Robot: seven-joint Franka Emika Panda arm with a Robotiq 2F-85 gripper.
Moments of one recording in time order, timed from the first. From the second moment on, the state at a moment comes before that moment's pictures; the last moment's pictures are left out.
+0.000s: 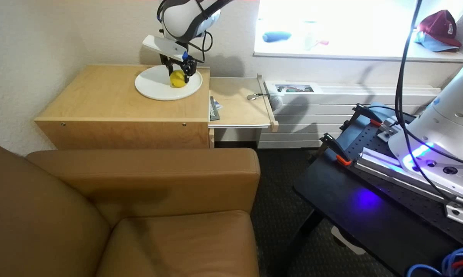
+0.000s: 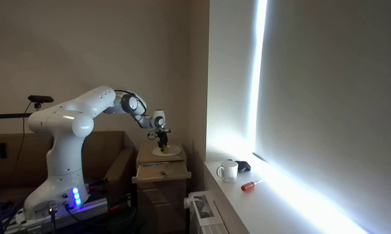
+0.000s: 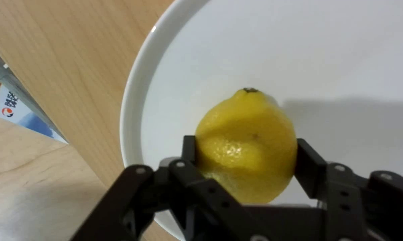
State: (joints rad) arm 0.41 1.13 -0.09 -1.06 0.01 2.35 1.48
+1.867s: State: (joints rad) arm 0.18 0.46 -0.16 -1.73 -0.11 2.22 1.09
